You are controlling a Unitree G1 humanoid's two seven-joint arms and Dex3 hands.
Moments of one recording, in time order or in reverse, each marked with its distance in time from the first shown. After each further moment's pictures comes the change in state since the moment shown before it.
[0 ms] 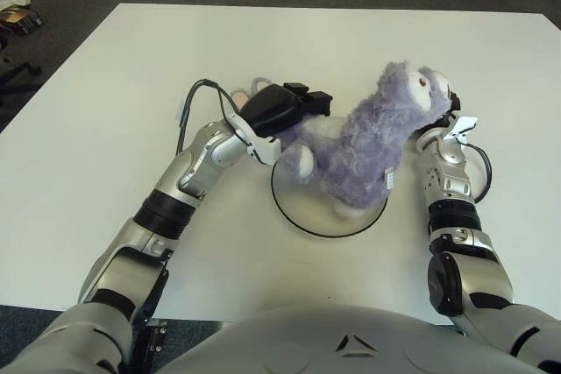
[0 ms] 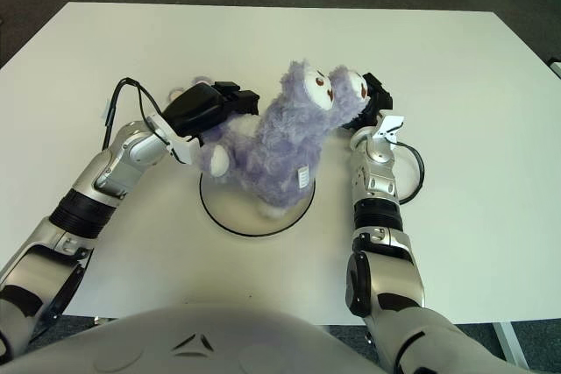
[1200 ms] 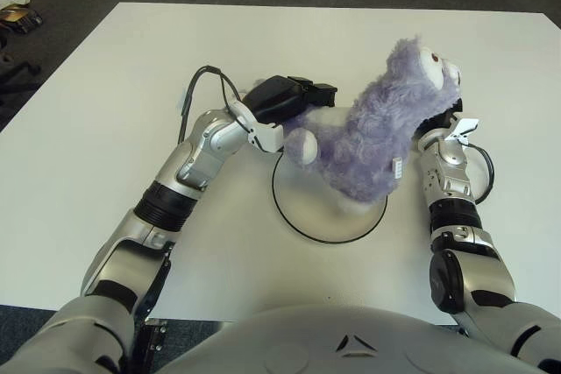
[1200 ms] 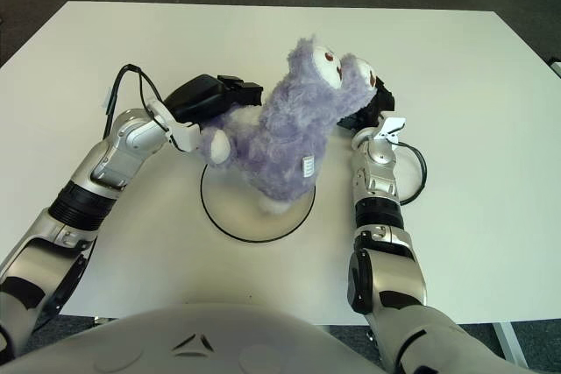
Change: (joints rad) left arm -0.050 0.001 0.006 -0.076 -0.089 0.089 -0.146; right arm -0.013 -0.016 -0.002 0.062 -0.001 -0.078 0.017
